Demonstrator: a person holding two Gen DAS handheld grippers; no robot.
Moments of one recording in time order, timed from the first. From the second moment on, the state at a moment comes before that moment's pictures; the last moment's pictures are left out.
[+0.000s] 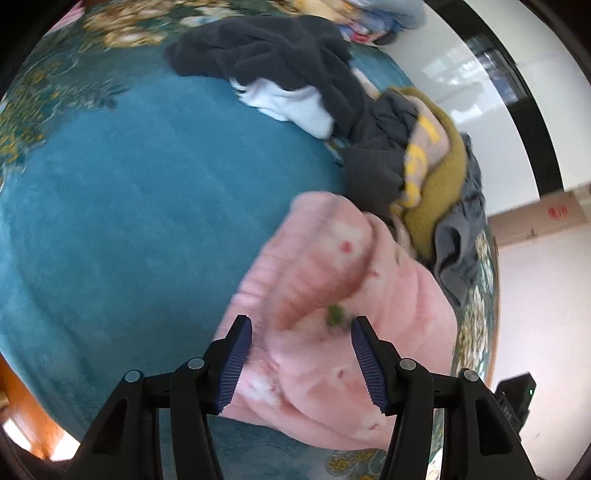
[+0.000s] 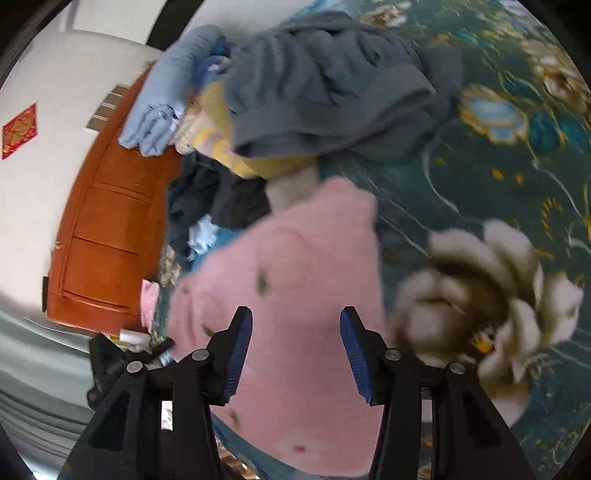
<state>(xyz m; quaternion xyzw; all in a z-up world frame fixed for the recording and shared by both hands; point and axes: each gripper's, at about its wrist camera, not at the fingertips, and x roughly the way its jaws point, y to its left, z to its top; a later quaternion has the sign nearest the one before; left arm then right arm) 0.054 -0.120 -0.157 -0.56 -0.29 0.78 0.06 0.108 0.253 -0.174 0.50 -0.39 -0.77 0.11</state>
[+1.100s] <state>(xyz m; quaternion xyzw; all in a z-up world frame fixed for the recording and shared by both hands) 0.013 -0.068 -0.153 -0.56 -0.16 0.81 0.11 0.038 0.177 -0.162 0.49 -0.23 -0.83 0.16</state>
